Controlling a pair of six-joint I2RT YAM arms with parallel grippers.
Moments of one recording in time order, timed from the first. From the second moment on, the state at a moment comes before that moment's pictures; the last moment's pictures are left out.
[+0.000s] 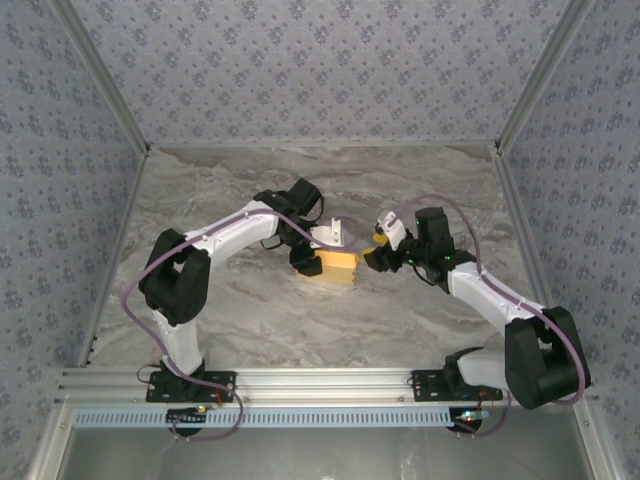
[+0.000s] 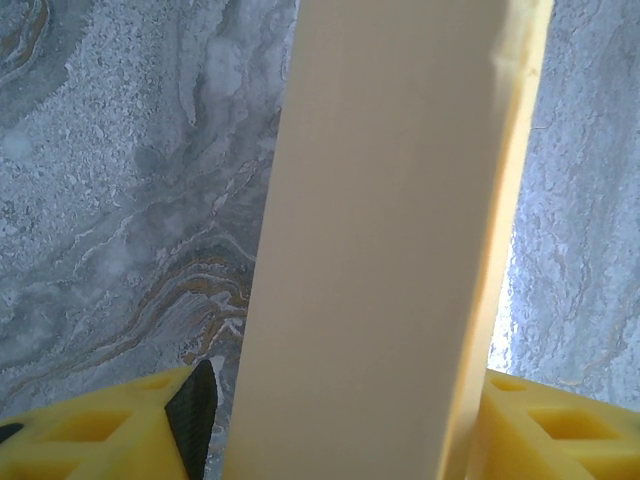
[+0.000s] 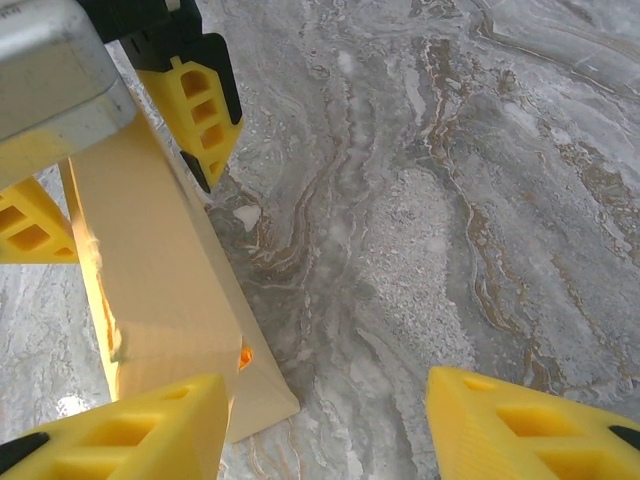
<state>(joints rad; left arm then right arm) -0.68 1.86 1.45 -0.87 0.35 0.82 0.30 1.25 0.65 -0.06 -0.55 -0.34</state>
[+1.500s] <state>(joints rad) -0.69 1.86 1.43 -0.84 0.37 0.88 0.30 1.45 0.87 -0.41 -0.78 -0.91</state>
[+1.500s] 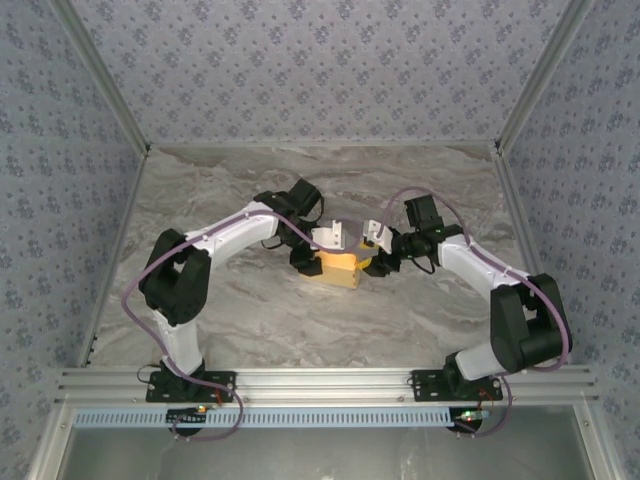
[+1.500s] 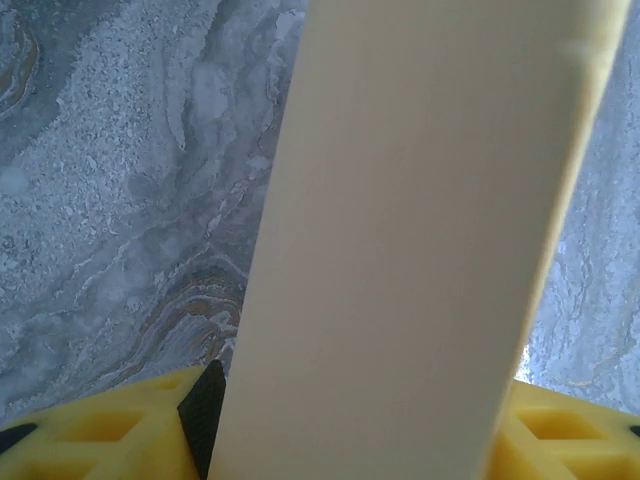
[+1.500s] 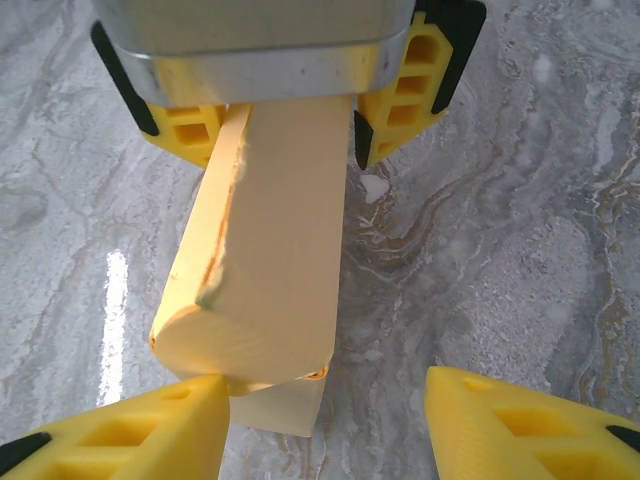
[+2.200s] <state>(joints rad) -0.70 1.86 1.44 -0.87 0.34 0.84 0.31 1.40 0.81 -0.37 -0.81 -0.94</state>
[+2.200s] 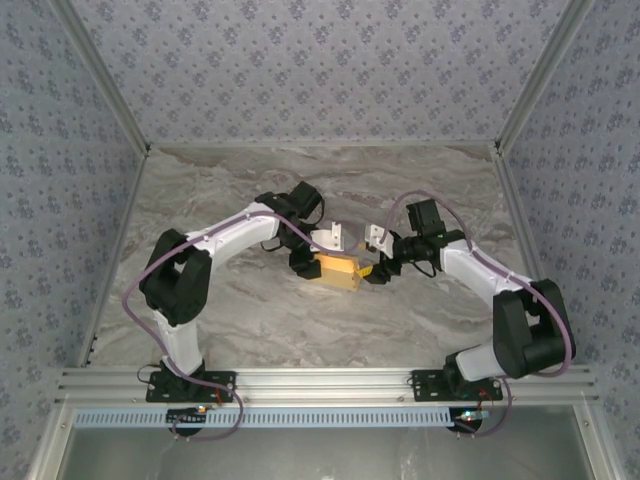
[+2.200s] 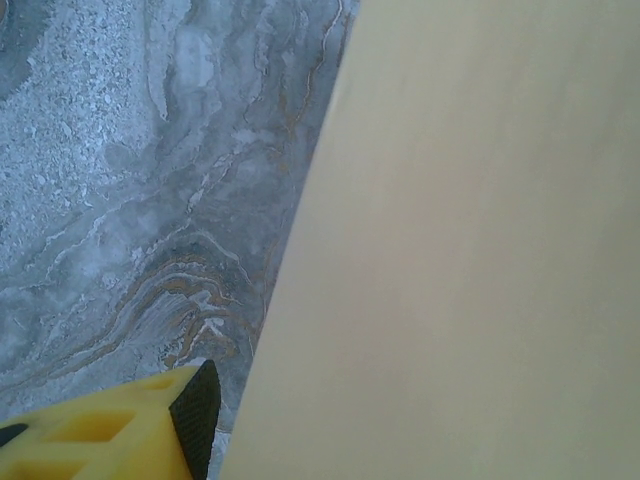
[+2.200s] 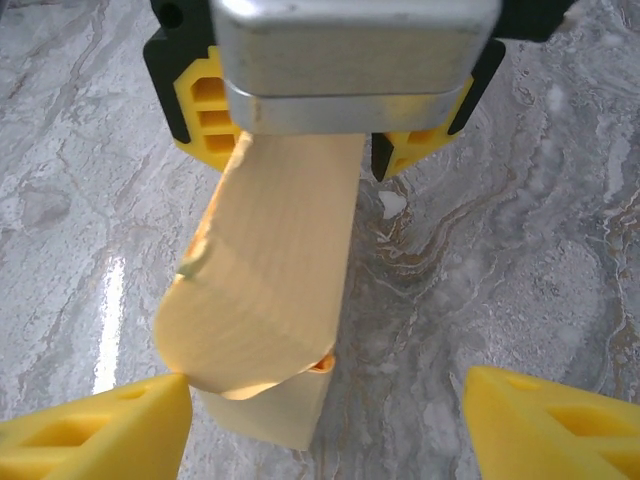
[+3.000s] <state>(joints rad) -0.68 1.81 1.37 -0.77 0.39 0.71 0.40 1.49 0.80 -0.24 -0.62 -0.90</state>
